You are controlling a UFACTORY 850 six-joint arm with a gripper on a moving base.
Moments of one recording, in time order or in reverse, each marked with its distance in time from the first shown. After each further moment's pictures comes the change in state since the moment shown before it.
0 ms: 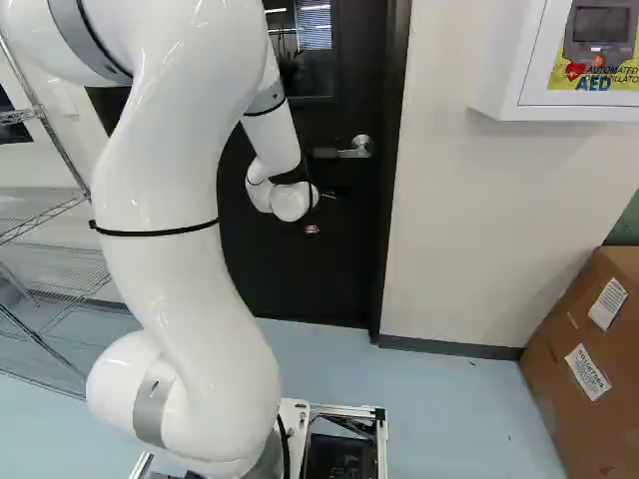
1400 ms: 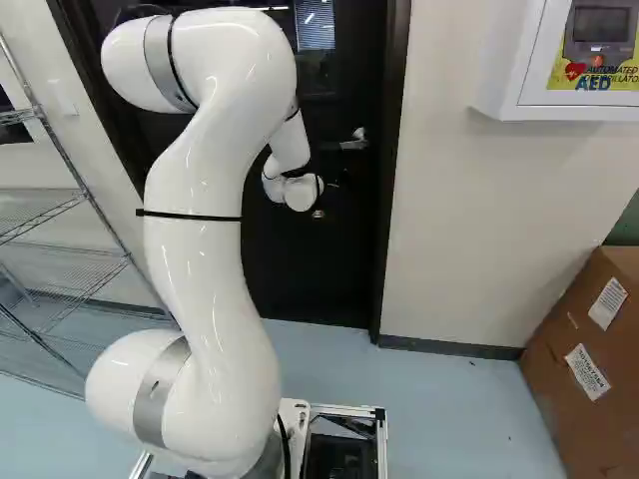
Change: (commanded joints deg) arm 0.6 -13.4 -17.2 0.0 4.3 0.0
